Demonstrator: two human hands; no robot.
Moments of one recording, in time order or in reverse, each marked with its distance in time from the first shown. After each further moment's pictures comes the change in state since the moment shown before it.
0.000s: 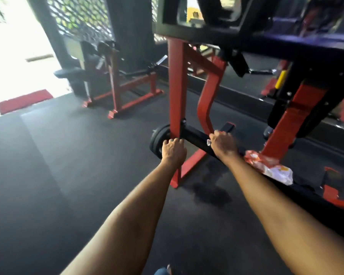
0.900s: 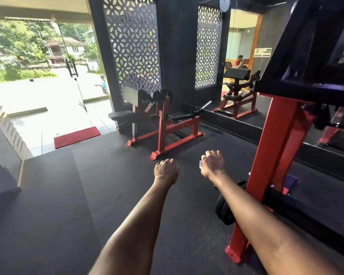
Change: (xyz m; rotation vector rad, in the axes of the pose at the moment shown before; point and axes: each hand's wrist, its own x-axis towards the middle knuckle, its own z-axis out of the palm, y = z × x) left_hand 0.099 -0.460 -0.108 -0.034 0.090 -0.268; right_hand 0.272 -0.423 -0.073 -0.024 0.071 -0.145
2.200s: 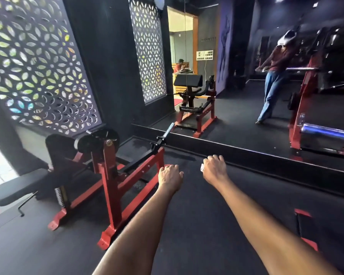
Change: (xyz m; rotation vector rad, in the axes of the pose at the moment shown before) left_hand 0.962 0.058 0.115 0.005 -0.087 0.376; right_hand 0.851 0.186 0.230 0.008 -0.051 0.359
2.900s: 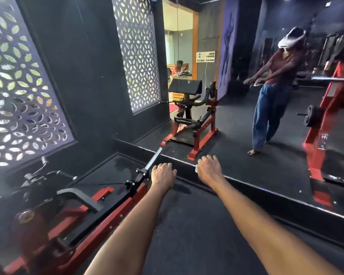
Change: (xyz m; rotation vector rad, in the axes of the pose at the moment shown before) left_hand 0.600 0.042 0.046 0.005 0.042 -0.016; right_hand 0.561 0.156 0.137 -0.034 0.023 -0.092
